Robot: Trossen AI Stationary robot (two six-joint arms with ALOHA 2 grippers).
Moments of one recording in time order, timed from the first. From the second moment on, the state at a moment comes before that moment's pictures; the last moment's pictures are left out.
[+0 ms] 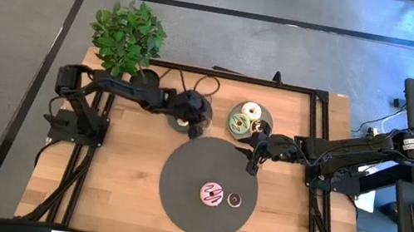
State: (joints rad) left arm 0.23 1.67 0.97 -0.06 -0.08 -0.18; right arm 0.12 1.16 0.58 0.01 0.28 0.15
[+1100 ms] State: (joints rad) left arm 0.35 1.72 0.97 -0.23 -0.11 -0.21; right arm 0.12 1.16 0.58 -0.01 0.28 0.15
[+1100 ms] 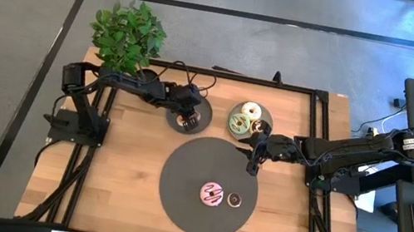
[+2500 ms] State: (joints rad) left arm 0.34 1.79 0.97 -0.18 -0.15 -0.27; right arm 0.12 1.16 0.58 -0.02 0.28 0.13
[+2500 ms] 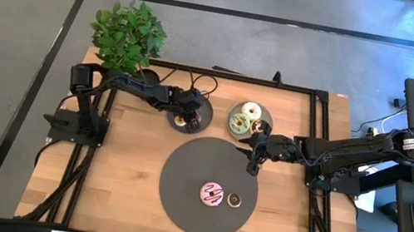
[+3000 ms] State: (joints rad) left arm 0.34 1.75 0.97 -0.17 -0.14 -0.28; right arm 0.12 1.16 0.58 -0.02 0.28 0.13
